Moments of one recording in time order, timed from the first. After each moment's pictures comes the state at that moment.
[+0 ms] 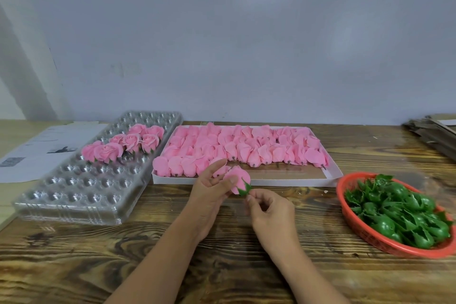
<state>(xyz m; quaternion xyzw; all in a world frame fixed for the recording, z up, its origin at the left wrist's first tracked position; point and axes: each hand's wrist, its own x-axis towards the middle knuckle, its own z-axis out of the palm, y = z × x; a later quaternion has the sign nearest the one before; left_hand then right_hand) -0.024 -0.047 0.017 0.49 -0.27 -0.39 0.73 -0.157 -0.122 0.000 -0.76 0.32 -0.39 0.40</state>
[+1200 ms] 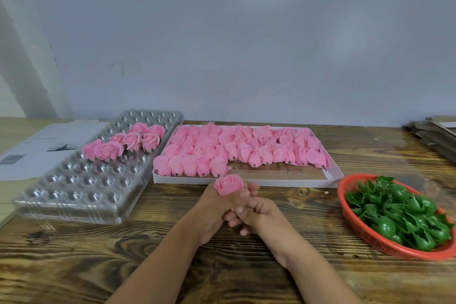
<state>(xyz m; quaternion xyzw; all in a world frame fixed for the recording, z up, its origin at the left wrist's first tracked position) -0.038 -0.036 0.029 0.51 -0.38 -0.44 0.63 -0.164 -0.116 0.023 -0.65 0.20 -0.17 0.71</state>
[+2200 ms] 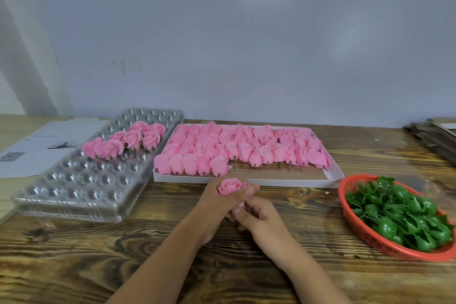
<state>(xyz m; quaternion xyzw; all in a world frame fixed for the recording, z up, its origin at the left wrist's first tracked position) -0.044 -0.037 0.029 0.55 -0.38 -0.36 0.64 -0.163 -0.113 0.013 -0.75 0.16 -0.22 0.60</state>
